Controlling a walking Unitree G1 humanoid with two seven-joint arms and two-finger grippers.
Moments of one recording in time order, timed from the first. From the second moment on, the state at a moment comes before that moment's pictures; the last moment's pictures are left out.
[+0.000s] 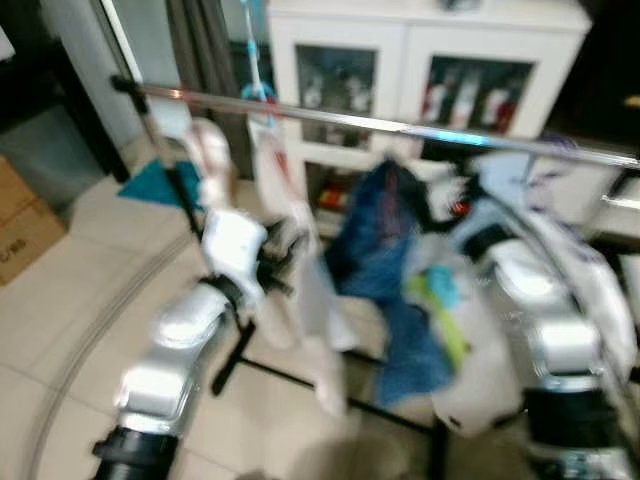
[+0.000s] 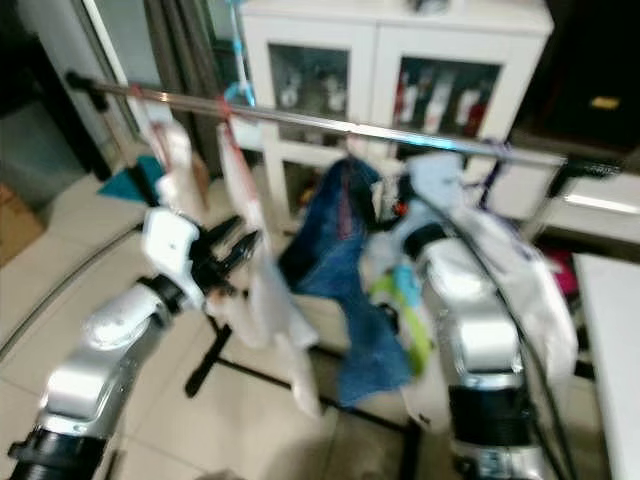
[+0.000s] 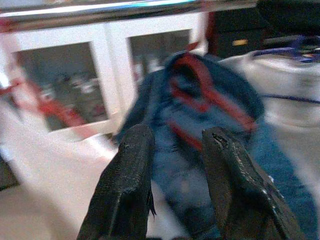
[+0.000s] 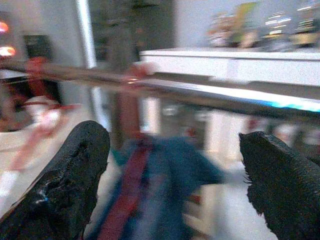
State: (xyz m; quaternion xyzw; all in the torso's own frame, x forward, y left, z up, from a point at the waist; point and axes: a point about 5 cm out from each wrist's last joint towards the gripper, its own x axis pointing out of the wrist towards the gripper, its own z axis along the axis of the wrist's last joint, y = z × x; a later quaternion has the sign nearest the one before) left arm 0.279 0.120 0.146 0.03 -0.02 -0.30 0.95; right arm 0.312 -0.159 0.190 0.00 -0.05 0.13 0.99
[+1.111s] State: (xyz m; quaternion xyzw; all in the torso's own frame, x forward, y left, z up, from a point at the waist) left arm 0.258 0.123 0.137 0.05 0.04 -0.43 0.90; right arm 0.296 -0.260 0.198 -0.07 0.14 0.21 0.96
